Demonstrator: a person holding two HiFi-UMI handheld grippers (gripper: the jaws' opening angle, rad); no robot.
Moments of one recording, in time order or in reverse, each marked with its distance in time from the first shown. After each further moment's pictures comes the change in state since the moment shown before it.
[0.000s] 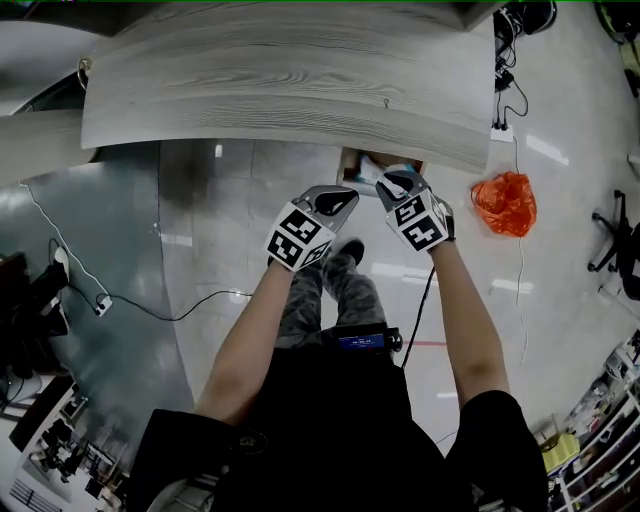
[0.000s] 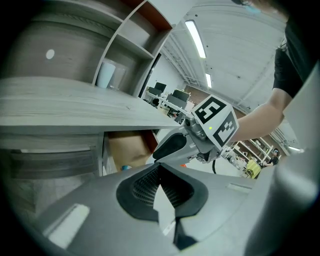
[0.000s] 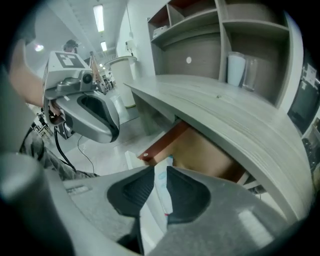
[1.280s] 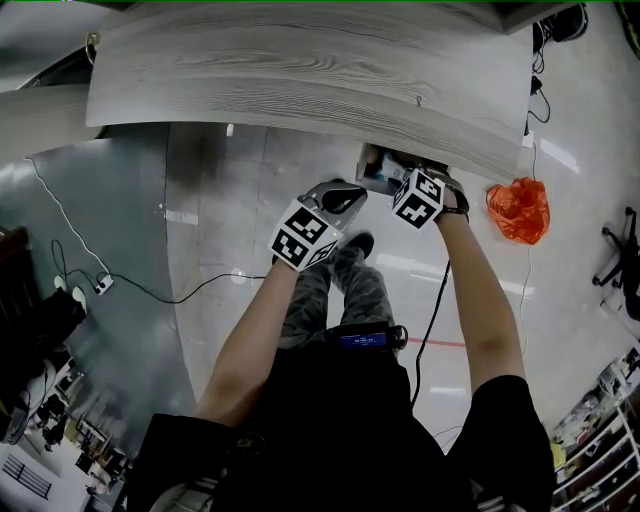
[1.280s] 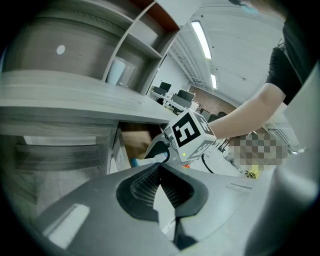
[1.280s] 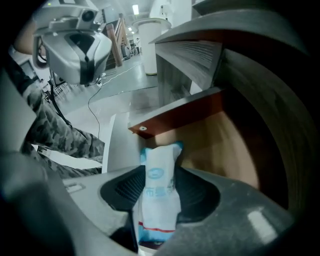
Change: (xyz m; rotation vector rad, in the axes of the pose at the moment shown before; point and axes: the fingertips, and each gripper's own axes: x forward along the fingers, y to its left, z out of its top) left arm -0.011 0.021 -0.020 -0.046 0.000 0.035; right arm 0.079 -0.003 -0.035 -0.356 0.280 0.084
